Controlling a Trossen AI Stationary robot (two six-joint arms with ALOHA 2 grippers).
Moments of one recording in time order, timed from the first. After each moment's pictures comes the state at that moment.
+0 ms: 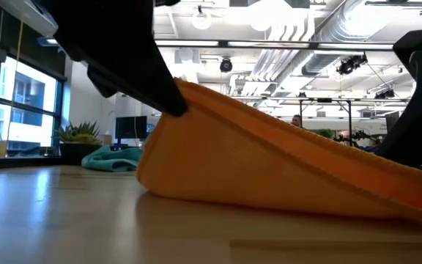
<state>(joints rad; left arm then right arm) -0.46 1.88 1.15 -0.21 -0.48 -0.70 0.89 2.13 1.26 -0.39 0.82 0.60</state>
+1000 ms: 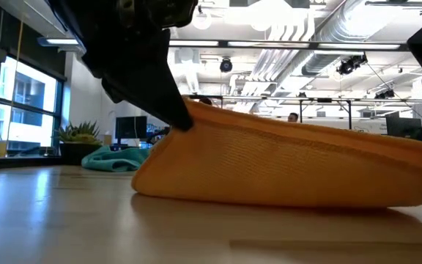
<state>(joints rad) -0.41 1.88 1.15 -0.27 -0.48 -0.68 0.91 2.13 1.26 -0.48 0.86 0.61</state>
